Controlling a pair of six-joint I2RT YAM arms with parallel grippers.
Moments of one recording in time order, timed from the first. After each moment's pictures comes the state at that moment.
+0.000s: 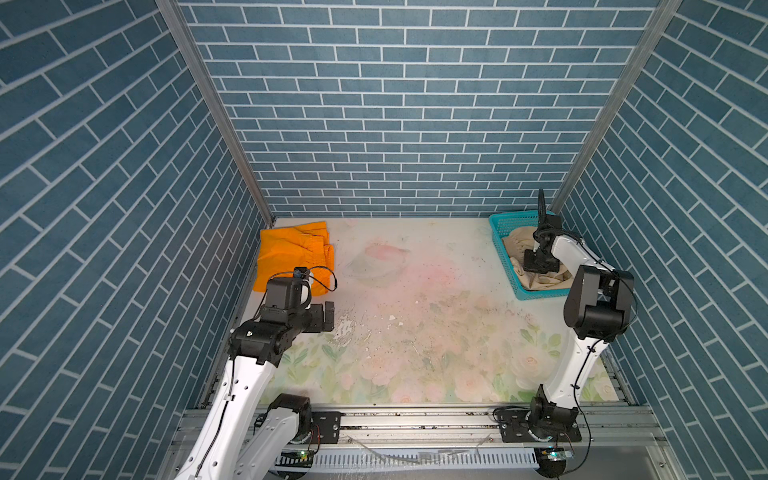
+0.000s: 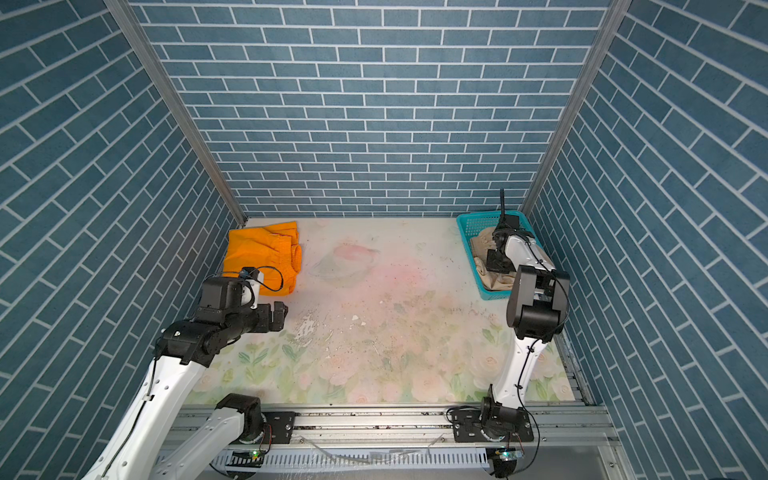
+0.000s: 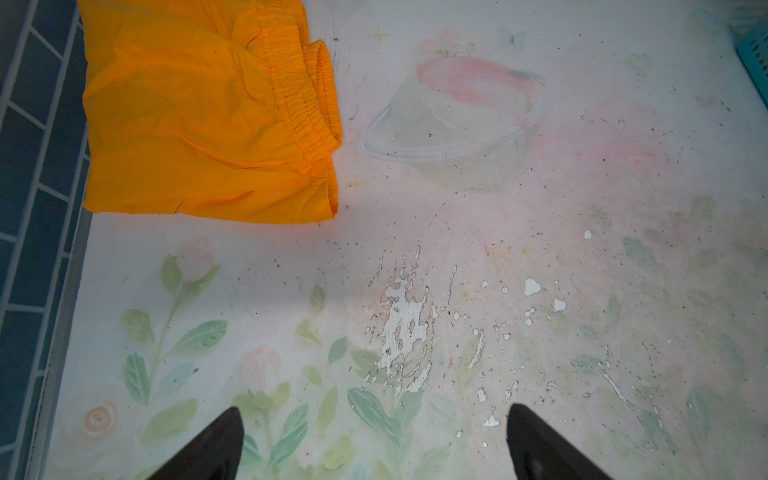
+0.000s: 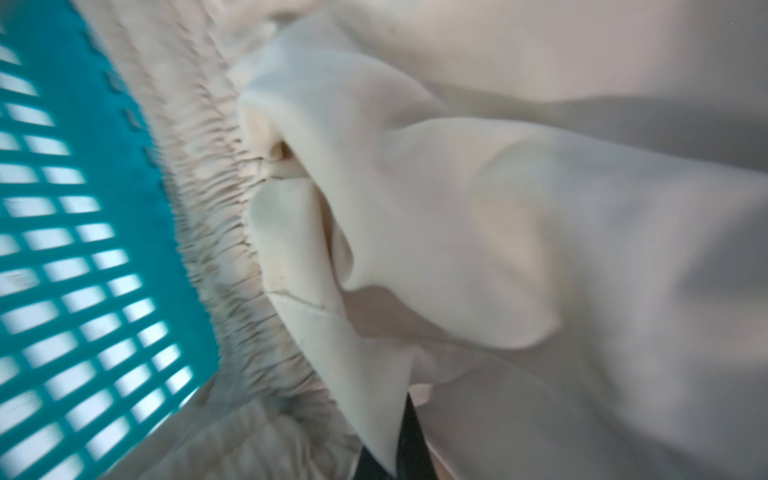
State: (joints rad) left arm -0.17 0.81 0.89 -0.94 0.00 -0.15; right arm -0.10 1.97 1.59 -0.79 0.14 0.04
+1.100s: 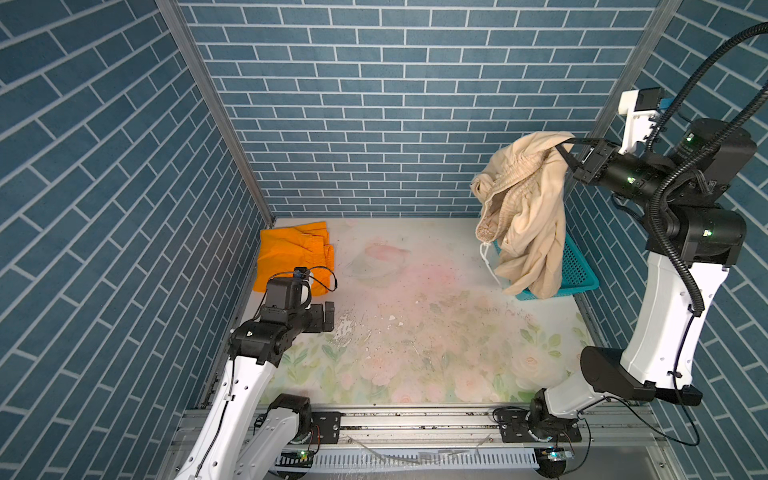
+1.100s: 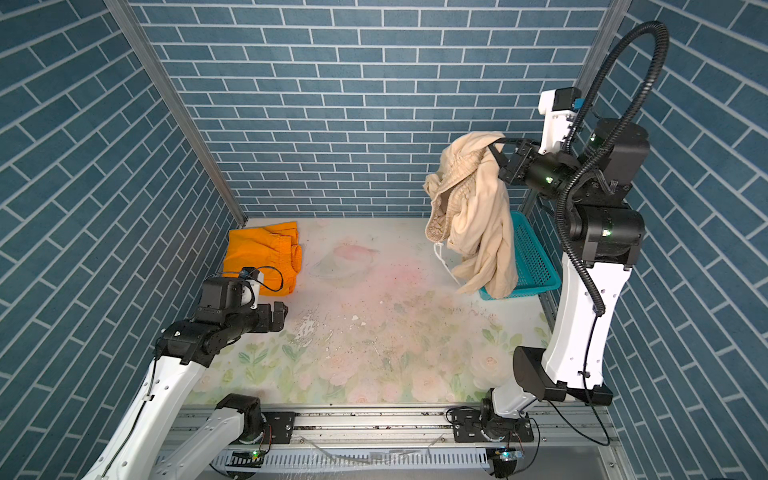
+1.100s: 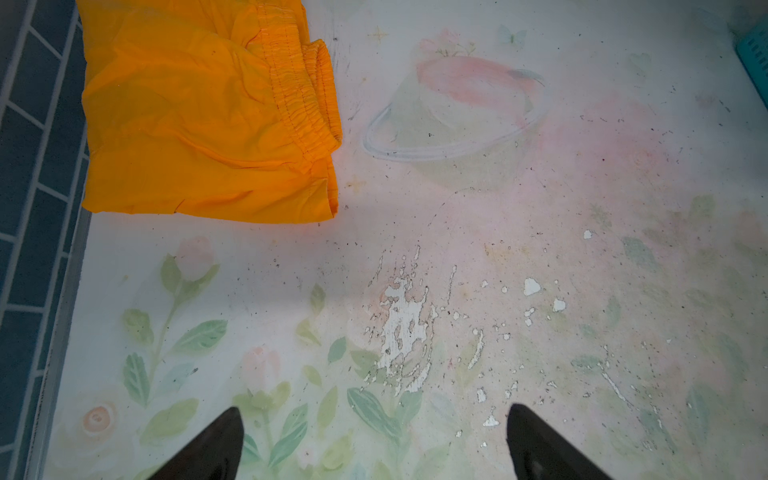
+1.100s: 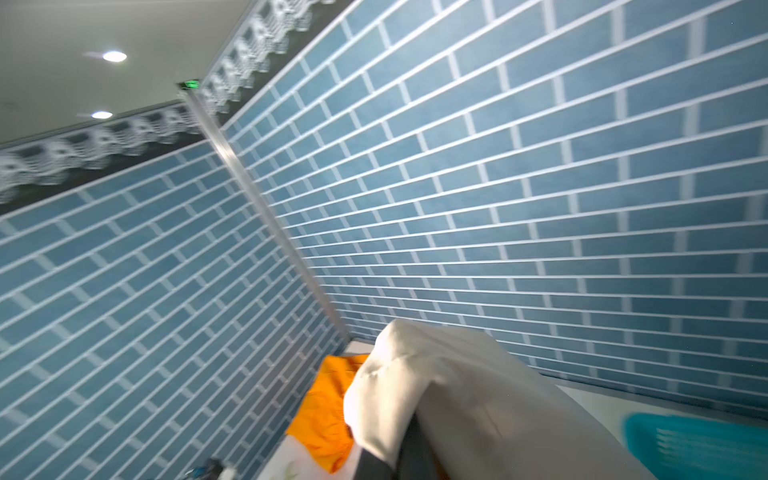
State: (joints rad) left arm -0.17 0.81 0.89 -0.94 0.01 -0.15; right arm 0.04 1.59 2.53 -0.94 -0.76 0.43
